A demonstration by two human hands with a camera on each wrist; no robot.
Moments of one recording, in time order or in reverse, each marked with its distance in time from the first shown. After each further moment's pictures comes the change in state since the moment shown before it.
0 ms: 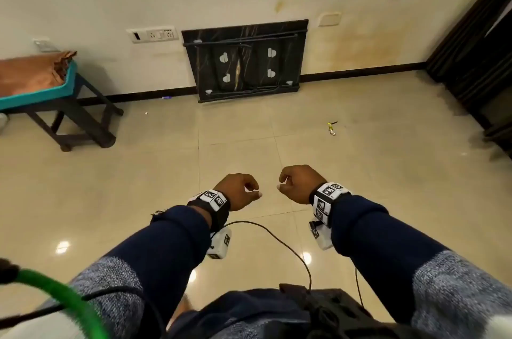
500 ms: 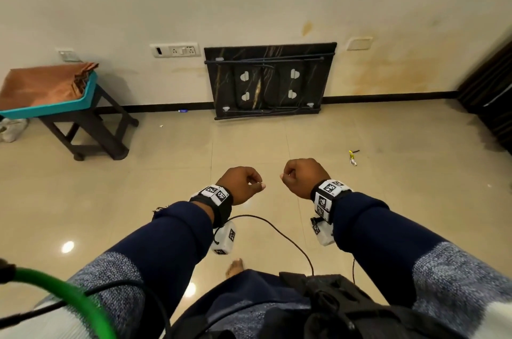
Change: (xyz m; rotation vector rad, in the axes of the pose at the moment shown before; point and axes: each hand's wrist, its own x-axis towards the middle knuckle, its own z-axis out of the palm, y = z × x) left_hand 0.128 -0.038 -0.126 -0.158 0.144 -0.064; right_hand 0.179 -0.051 -0.074 -0.040 0.186 -0.108
